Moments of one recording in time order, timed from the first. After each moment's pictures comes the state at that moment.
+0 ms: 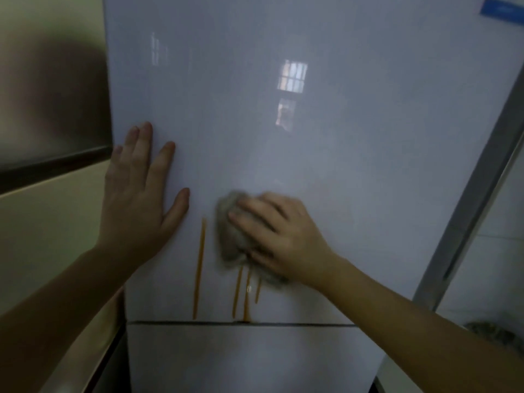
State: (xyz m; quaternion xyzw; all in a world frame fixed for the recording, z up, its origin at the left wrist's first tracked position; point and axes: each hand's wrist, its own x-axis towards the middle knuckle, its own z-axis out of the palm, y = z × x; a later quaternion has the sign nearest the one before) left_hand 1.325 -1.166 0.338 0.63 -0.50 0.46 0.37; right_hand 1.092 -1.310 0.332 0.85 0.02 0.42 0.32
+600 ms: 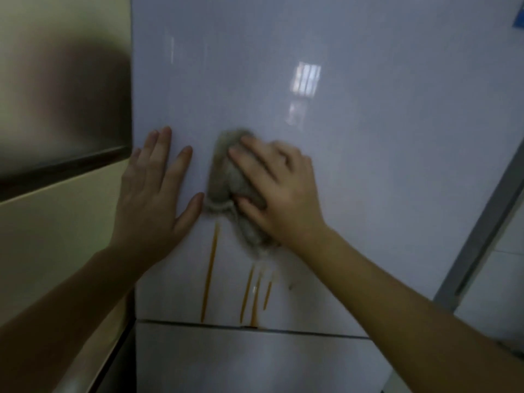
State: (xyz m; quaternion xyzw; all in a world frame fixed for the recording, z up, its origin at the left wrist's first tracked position) left_hand 1.330 -1.165 0.336 0.62 -0.51 0.47 0.37; right_hand 1.137 -1.290 0.392 0.80 -0.03 0.52 0.29
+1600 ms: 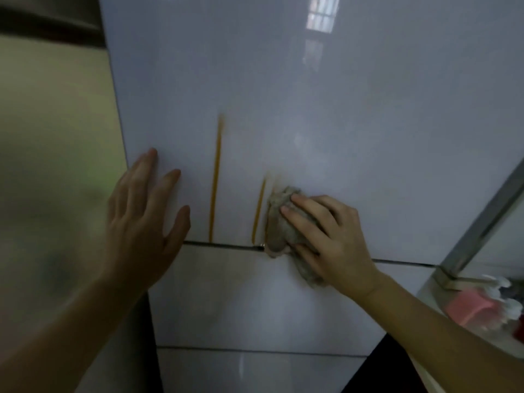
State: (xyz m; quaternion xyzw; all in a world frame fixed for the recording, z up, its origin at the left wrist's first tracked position) left_hand 1.304 -1.136 0.166 0.66 -0.51 0.40 0.37; right_hand 1.046 -1.324 0.178 0.85 -0.05 0.45 0.25
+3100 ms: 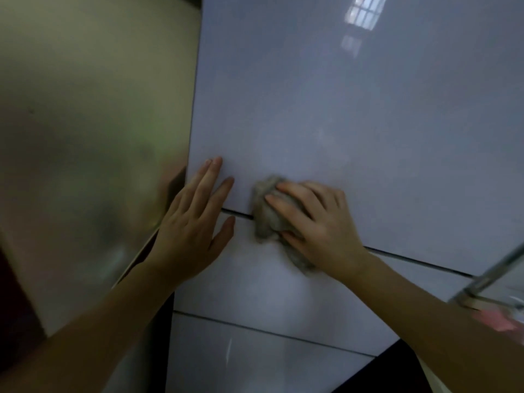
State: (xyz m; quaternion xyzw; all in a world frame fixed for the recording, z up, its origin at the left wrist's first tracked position) left_hand 1.310 -1.128 0.104 0.66 -0.55 0.38 0.34; right_hand 1.119 -1.288 0.165 0.87 0.02 0.40 0.29
